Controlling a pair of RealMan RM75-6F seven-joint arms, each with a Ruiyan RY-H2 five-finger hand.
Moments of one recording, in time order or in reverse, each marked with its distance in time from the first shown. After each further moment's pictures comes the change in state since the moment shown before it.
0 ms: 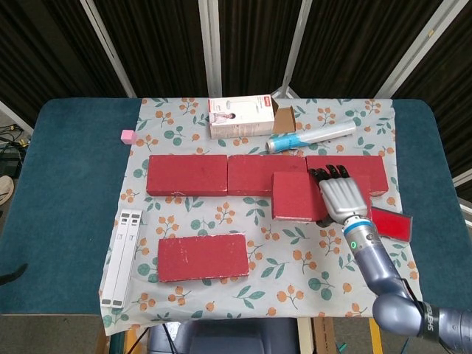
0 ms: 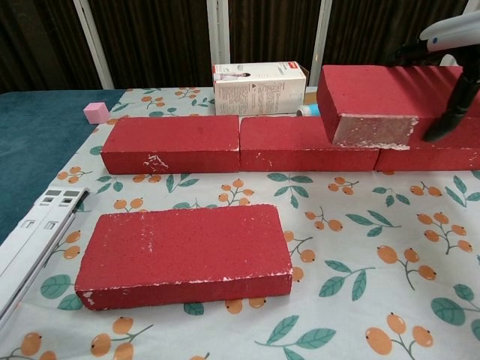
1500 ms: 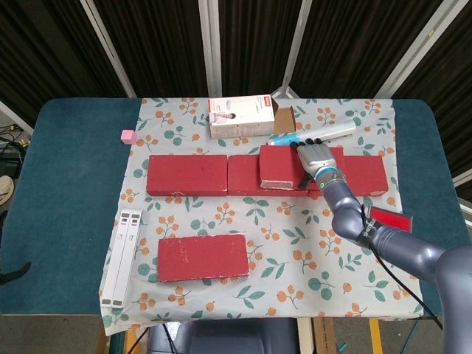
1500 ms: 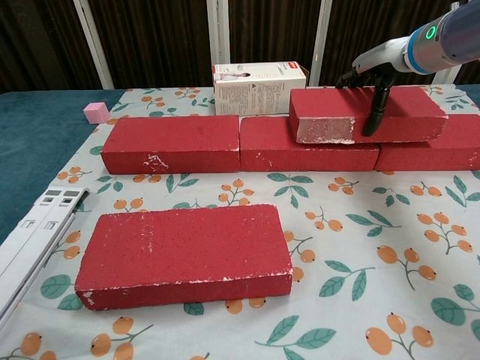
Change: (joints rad) left arm -0.021 -0.068 -0.021 -0.010 -0.081 0.001 0.167; right arm 0.375 -0.294 -0.180 0.808 0.260 -0.504 0.116
